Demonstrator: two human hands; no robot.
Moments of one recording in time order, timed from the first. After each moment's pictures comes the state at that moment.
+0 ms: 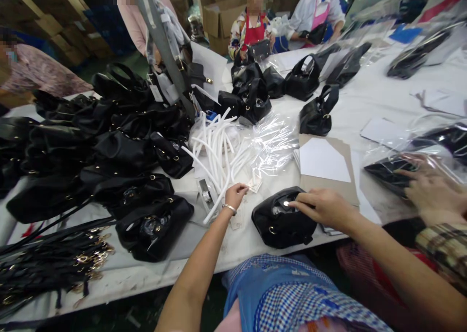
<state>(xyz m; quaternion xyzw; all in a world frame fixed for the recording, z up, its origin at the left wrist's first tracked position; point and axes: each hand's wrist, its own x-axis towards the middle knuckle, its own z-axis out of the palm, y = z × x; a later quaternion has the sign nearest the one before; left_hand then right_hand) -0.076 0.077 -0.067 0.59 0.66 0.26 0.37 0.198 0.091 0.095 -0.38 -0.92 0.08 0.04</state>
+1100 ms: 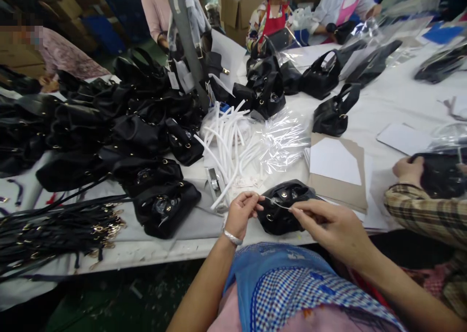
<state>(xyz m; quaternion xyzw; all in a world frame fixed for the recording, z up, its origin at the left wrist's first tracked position) -0.043 -0.017 0.049 0.27 0.54 0.52 0.60 0.156 0.023 0.151 -0.48 -0.77 0.37 0.20</state>
